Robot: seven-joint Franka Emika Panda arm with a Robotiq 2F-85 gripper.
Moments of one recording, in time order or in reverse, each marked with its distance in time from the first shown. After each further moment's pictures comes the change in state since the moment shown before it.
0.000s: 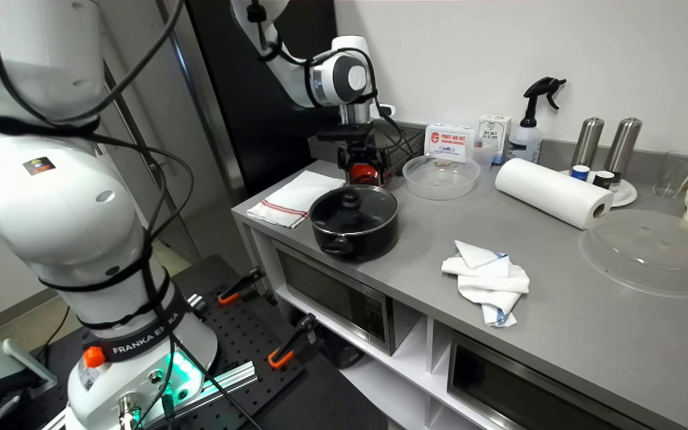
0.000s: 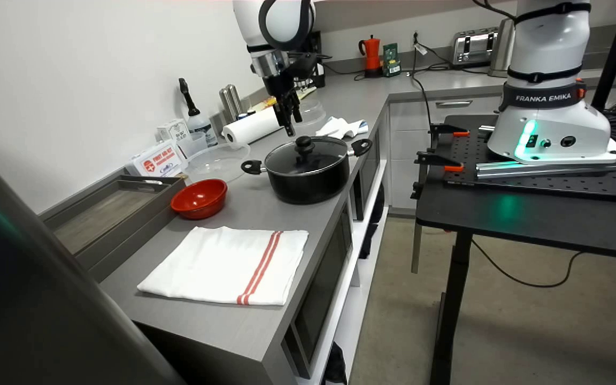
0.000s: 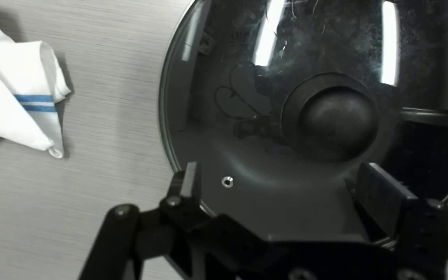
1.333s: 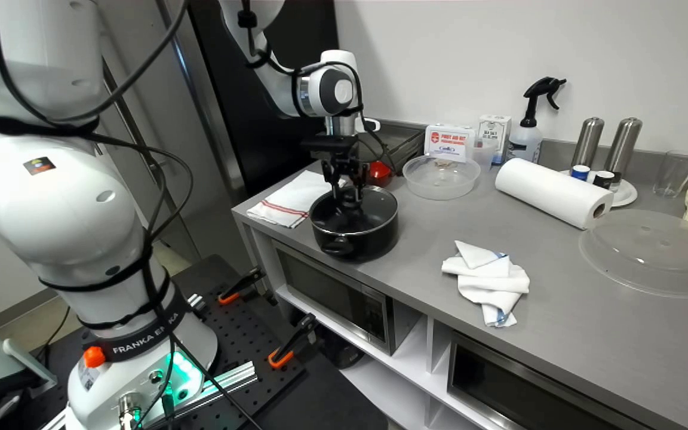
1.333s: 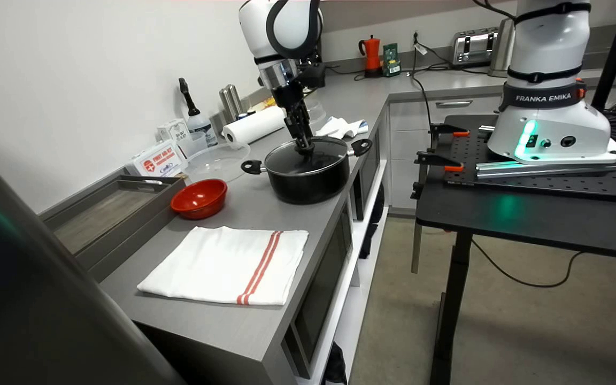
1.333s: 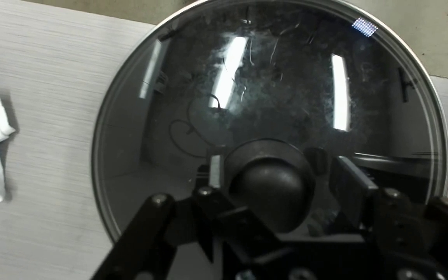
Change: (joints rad) arm 0.001 -0.008 0.048 -0.081 0.043 0.003 -0.010
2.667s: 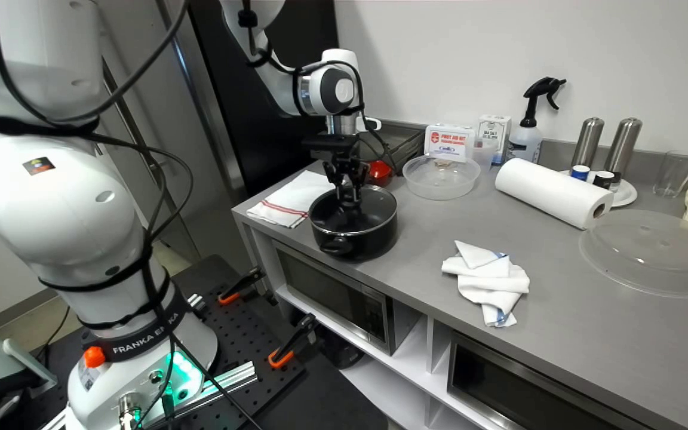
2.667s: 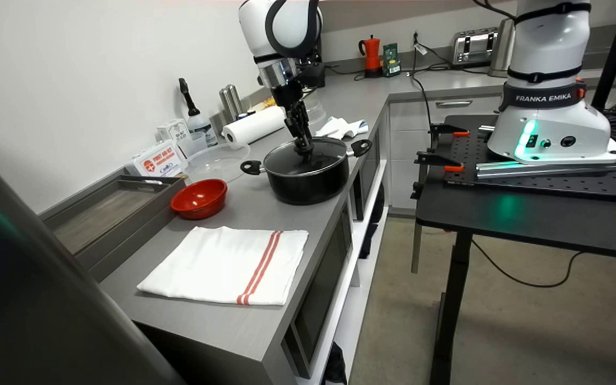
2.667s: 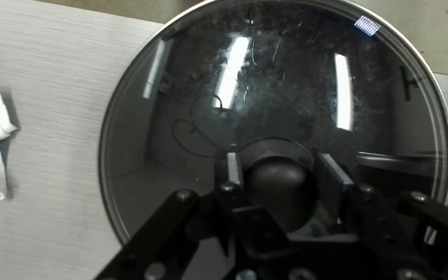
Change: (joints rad) arm -0.004 -0.001 0.000 0.005 0.006 -0.001 -0.006
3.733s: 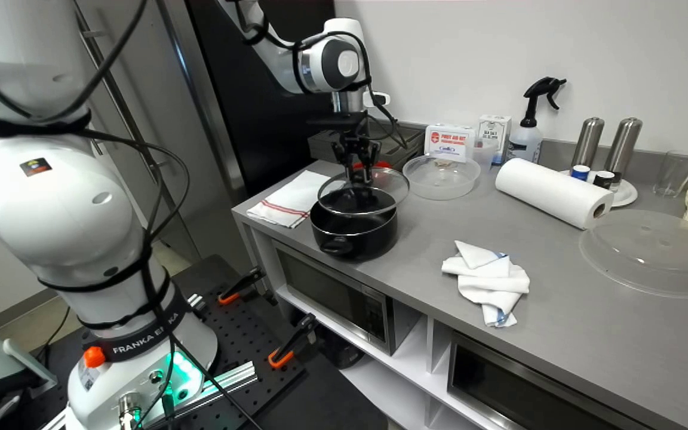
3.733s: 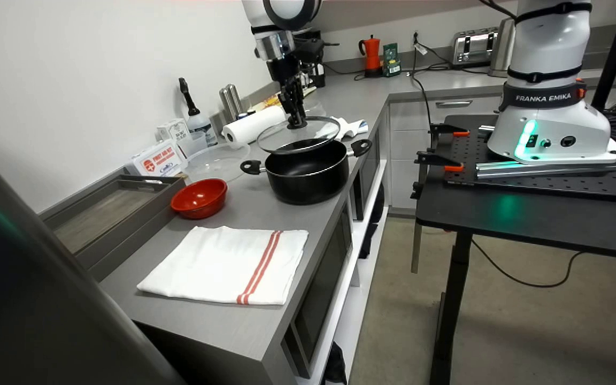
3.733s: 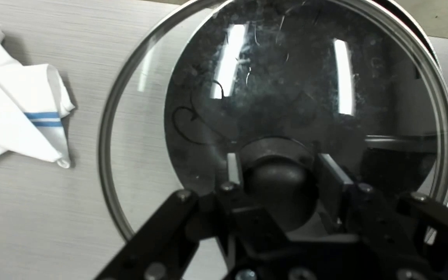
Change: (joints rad) arm -0.026 -0.110 -0.022 -0.007 0.001 -0.021 0.000
